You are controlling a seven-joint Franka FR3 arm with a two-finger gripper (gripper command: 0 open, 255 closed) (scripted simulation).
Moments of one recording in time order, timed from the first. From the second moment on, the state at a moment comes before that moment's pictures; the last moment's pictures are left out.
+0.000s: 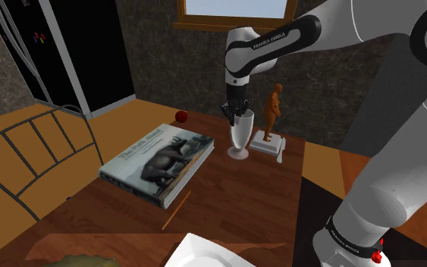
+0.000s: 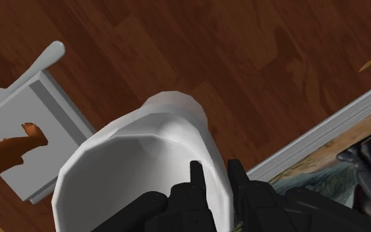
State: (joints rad) arm -0.05 -0.12 0.03 -2.17 0.01 2.00 0.20
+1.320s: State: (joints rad) arm -0.05 -0.17 0.03 -1.94 0.01 1.73 0.20
